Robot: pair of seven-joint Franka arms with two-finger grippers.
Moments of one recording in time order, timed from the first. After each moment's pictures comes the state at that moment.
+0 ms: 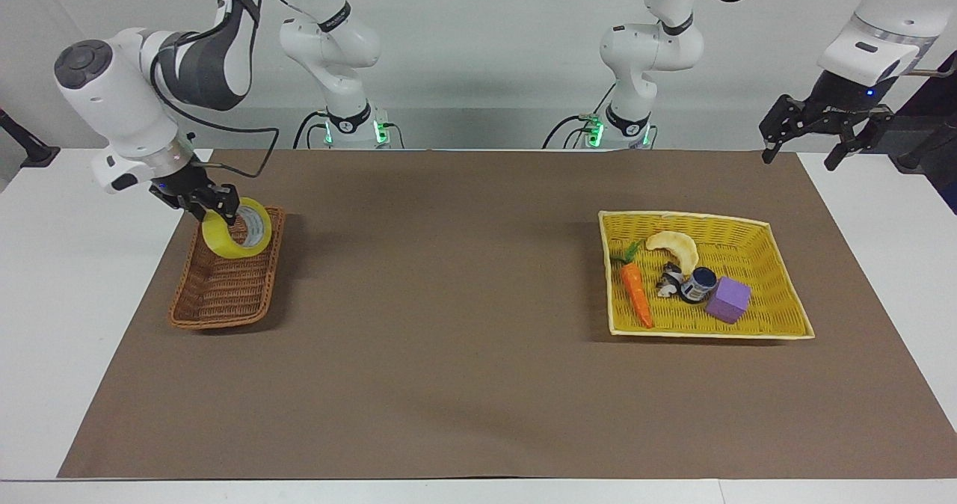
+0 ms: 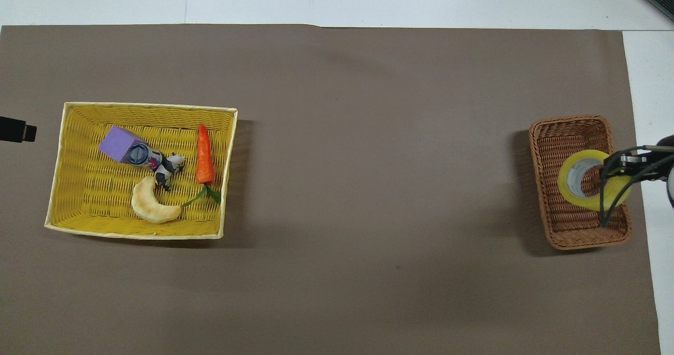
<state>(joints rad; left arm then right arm) -0.11 -0.01 0.12 -1.48 -0.03 1.59 0.23 -0.23 0.02 -0.04 -1.90 -0.03 1.84 -0.10</state>
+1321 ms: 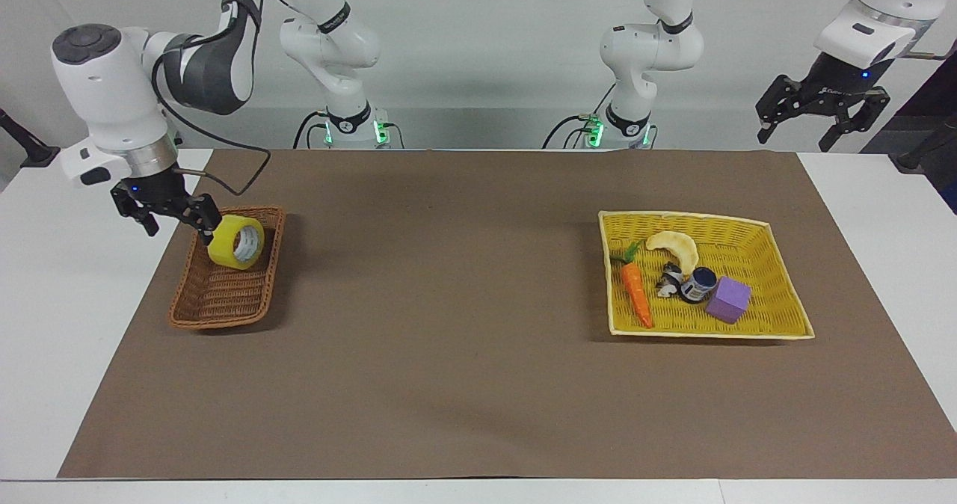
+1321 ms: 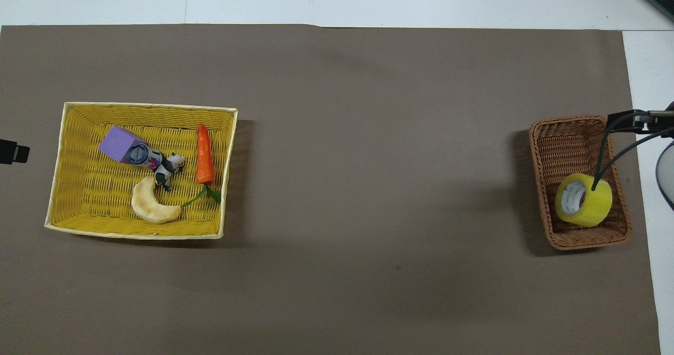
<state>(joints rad) -0.11 -0.05 0.12 -1.48 -0.03 1.50 0.24 -0.20 0.07 0.04 -1.72 -0.12 1.92 -0.01</state>
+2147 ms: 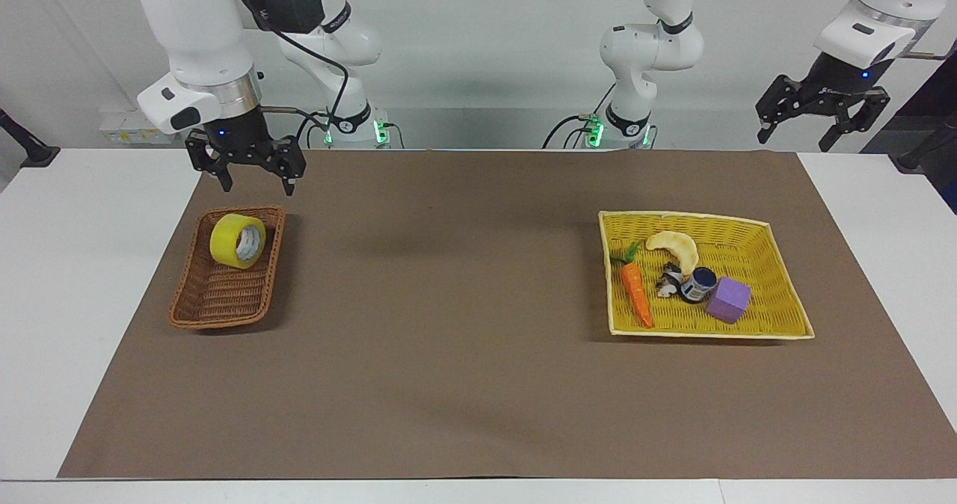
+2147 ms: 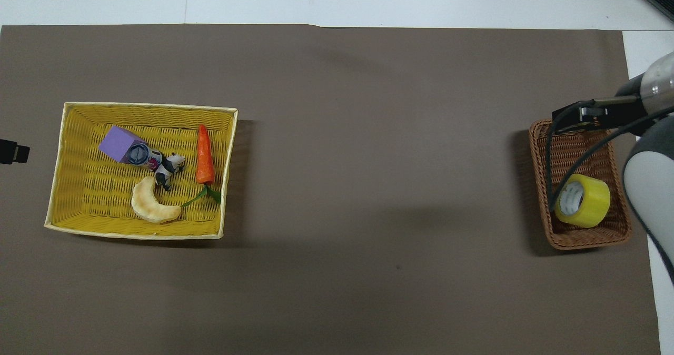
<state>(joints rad) -0.11 -0.05 0.12 -1.48 -0.03 1.50 0.24 -0.07 0.08 0.12 -1.49 -0.10 1.60 0.07</state>
